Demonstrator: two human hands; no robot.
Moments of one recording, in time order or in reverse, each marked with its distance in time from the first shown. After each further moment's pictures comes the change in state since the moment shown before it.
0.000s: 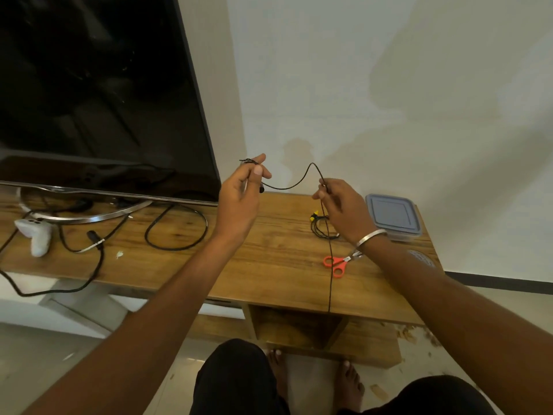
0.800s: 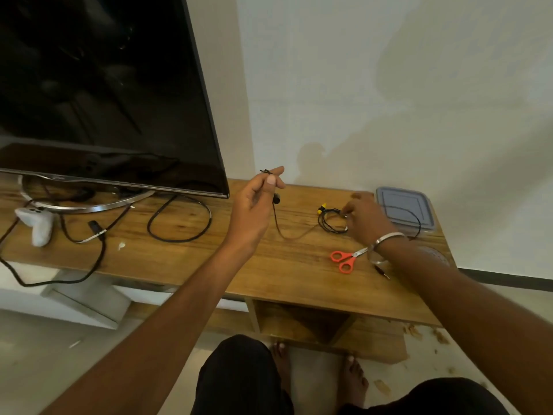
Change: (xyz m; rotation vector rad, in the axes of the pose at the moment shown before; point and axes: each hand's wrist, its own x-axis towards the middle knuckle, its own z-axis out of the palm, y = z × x) left_hand -0.020 -0.011 0.007 -0.130 -0.110 -0.121; right_hand -0.006 0.048 0.006 -0.439 -0.347 0.318
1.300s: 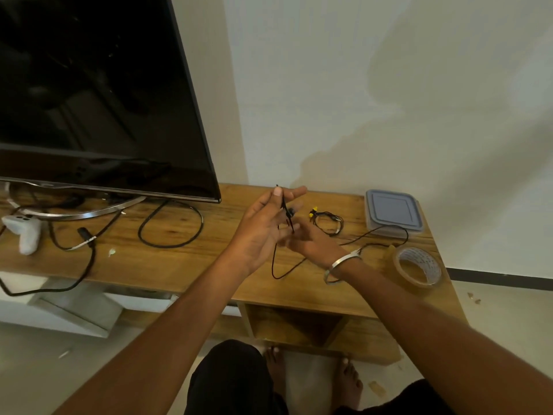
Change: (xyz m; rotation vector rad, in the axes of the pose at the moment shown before) left_hand -0.010 -0.001 0.021 -0.520 -0.213 -0.312; right_hand -0.038 -0.064 0.027 0.908 -0.343 -0.141
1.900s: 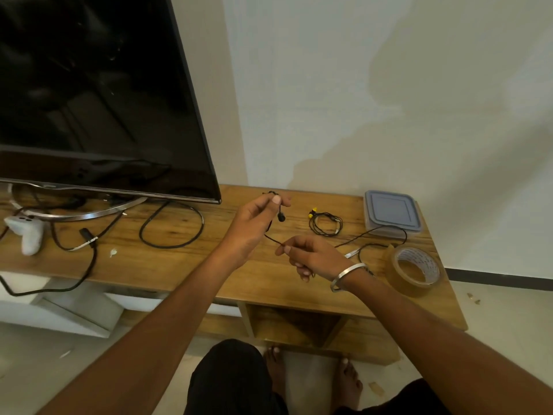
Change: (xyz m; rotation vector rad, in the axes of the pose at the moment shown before) left_hand 0.007 -0.002 -0.021 0.450 0.056 0.081; right_hand -0.021 0.005 0.001 0.072 -0.117 0.064
